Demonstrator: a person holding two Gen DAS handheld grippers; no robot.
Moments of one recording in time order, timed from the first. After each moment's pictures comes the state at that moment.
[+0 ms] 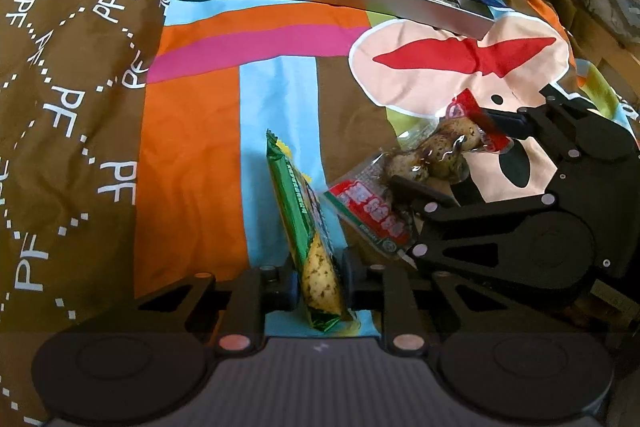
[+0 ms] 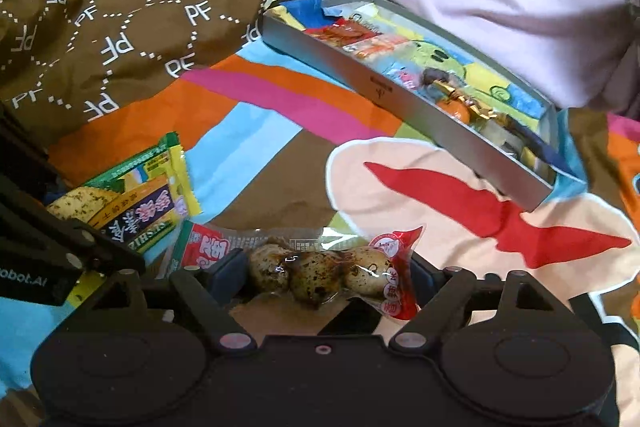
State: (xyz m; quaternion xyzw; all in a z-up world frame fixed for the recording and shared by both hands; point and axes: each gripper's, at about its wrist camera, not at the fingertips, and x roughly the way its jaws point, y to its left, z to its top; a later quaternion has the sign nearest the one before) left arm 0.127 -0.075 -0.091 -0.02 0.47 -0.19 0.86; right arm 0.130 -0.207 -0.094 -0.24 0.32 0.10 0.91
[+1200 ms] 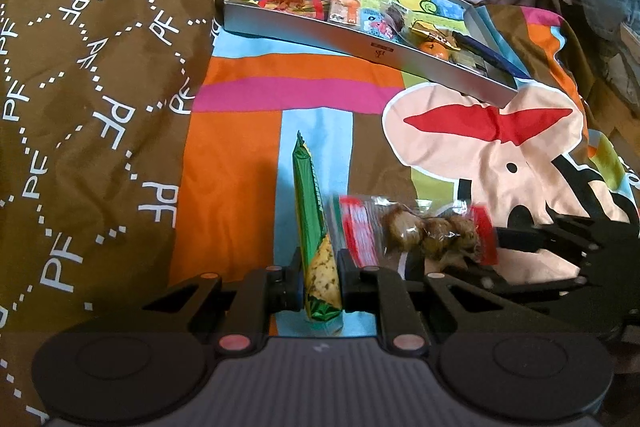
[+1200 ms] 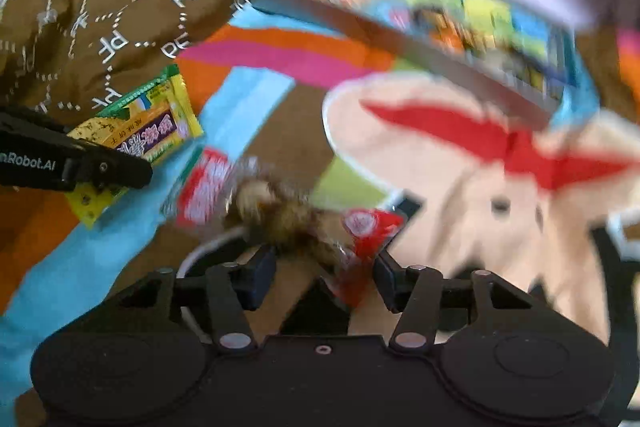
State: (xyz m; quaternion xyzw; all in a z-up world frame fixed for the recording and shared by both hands) left arm 0.125 -0.056 -0.077 -0.09 0.42 -0.14 0.89; right arm 0.131 -0.246 -0.084 -0.14 0.43 0.14 0.88
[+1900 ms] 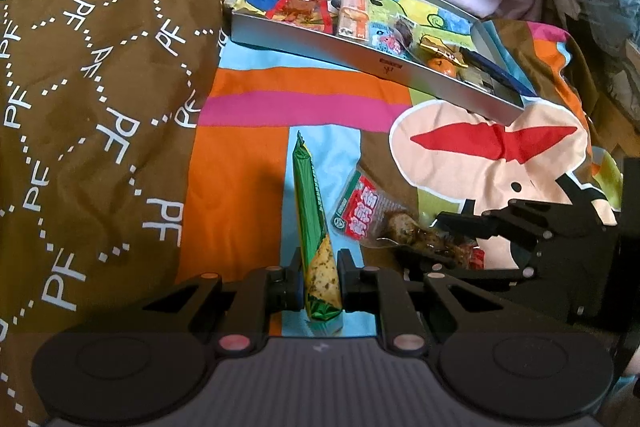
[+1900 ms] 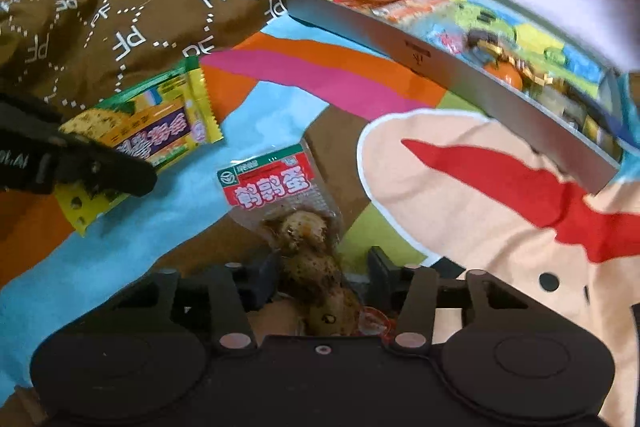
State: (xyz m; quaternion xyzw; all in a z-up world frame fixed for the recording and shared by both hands) left arm 0.132 -0.051 -0.074 -0.10 0.41 -0.14 0.90; right arm 0.156 -0.212 -0.107 -0.20 0.37 0.18 0.89
